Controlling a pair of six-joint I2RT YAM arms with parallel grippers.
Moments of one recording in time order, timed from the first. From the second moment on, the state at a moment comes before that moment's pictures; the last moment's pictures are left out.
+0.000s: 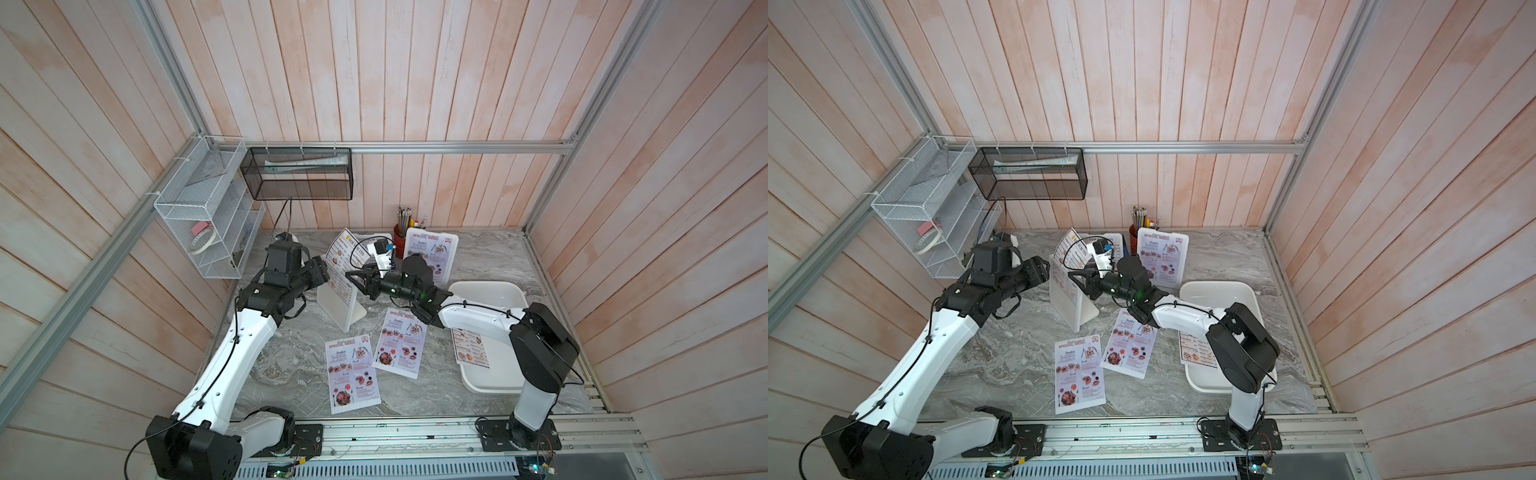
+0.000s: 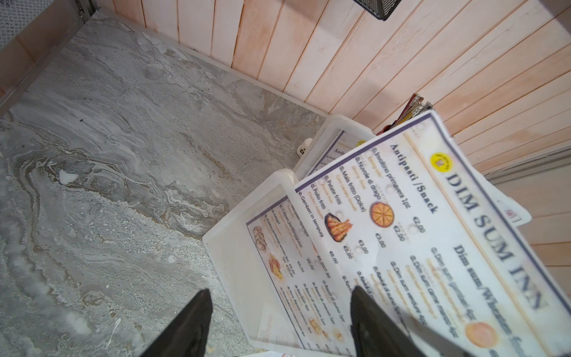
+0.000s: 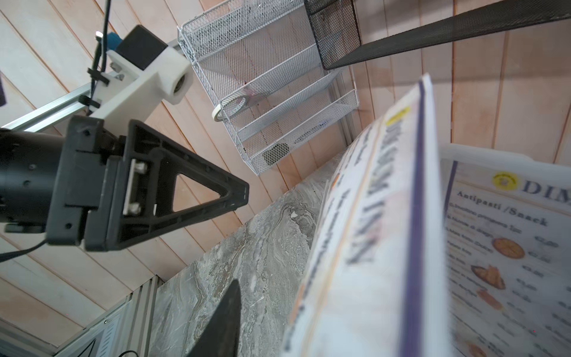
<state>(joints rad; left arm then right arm) -0.23 1.20 1.19 -0.64 -0.02 -0.52 0.84 1.80 1.20 0.56 -0.37 0.41</state>
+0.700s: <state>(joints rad) -0.24 1.20 1.23 -0.65 0.00 -0.52 0.81 1.76 1.34 0.40 -0.27 0.32</state>
